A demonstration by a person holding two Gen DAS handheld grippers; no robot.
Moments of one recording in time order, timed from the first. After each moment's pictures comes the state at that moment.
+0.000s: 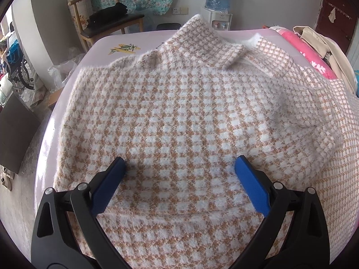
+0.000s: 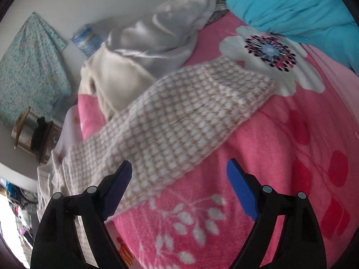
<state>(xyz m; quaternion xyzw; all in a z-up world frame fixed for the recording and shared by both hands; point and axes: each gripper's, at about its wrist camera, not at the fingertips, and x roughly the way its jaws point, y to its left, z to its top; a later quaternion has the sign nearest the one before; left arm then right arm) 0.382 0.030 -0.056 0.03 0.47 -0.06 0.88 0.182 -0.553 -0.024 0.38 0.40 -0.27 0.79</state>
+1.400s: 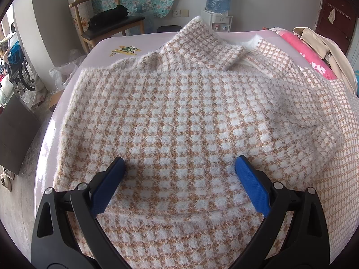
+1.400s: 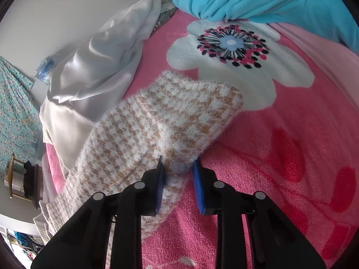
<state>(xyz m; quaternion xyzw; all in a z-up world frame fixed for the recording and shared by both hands) 0.376 0.030 -0.056 0.03 0.46 -0.06 0.88 0.195 -0.601 -0.049 0.41 0.37 -0.35 0.76</state>
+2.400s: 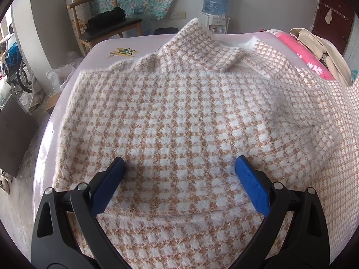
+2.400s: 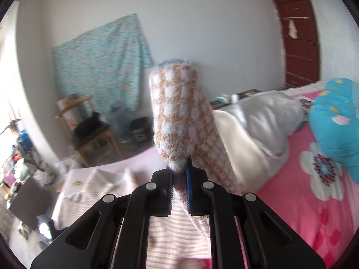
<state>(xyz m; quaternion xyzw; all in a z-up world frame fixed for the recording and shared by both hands) 0.381 0.032 -0.055 0.03 0.46 -0.07 0.89 0.266 -0.350 0.162 0.16 0.25 -0.09 0.95</state>
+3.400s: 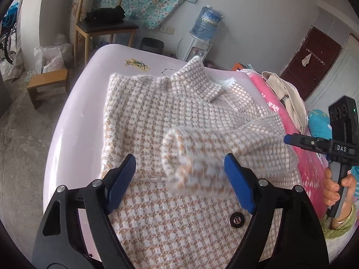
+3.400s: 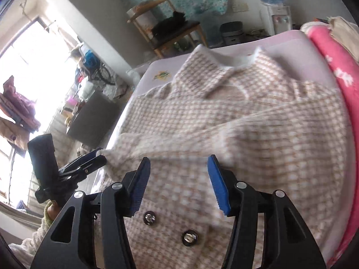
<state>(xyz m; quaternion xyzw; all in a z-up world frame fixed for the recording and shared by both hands) 0.379 0.126 -0.006 -0.13 0.42 -0.16 0.88 0.329 -0.213 0.019 0.20 0.47 0.15 0.85</state>
